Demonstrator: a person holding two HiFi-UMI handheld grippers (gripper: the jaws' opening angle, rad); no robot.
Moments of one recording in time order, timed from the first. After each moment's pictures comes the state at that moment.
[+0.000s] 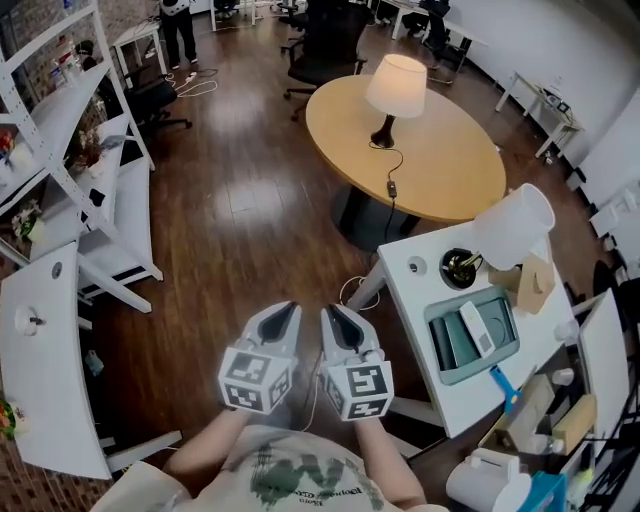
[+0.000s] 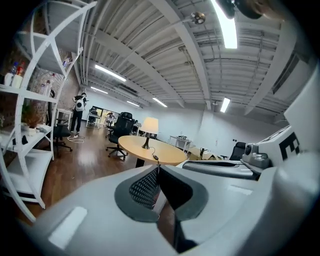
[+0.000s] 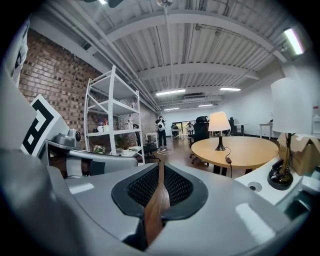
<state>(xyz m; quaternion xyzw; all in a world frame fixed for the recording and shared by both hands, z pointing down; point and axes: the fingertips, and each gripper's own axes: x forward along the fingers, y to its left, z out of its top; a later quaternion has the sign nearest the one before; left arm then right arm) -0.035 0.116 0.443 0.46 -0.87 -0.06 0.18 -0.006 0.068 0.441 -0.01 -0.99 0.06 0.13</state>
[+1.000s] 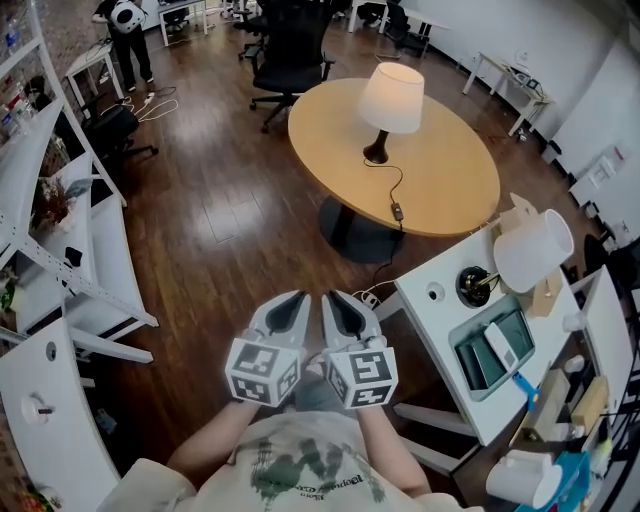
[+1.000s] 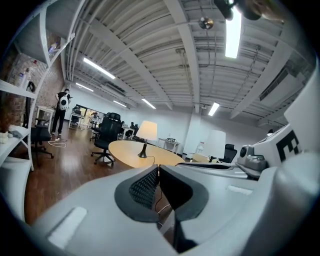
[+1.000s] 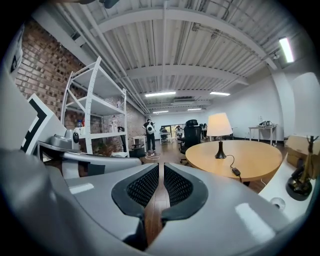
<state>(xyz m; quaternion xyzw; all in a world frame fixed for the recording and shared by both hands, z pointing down) -0.197 0.087 0.435 0.54 -0.82 -0.06 0.16 -0.173 0.054 0.436 0.06 -0.99 0.06 0.11</state>
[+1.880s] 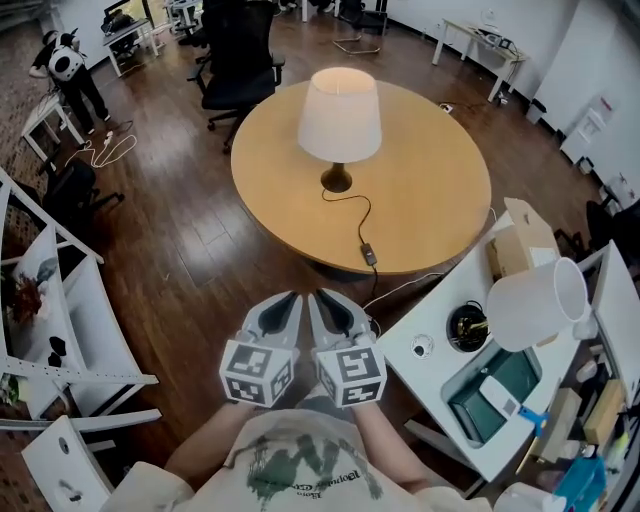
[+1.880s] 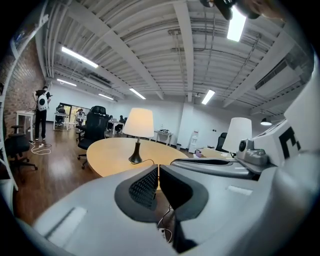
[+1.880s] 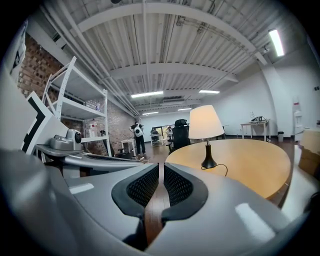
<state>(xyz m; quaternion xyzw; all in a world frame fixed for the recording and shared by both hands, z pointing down) -0.314 -0.107 0.456 0.59 -0.79 0.00 0.18 -0.294 -0.130 0.454 0.10 -0.98 0.09 0.11</state>
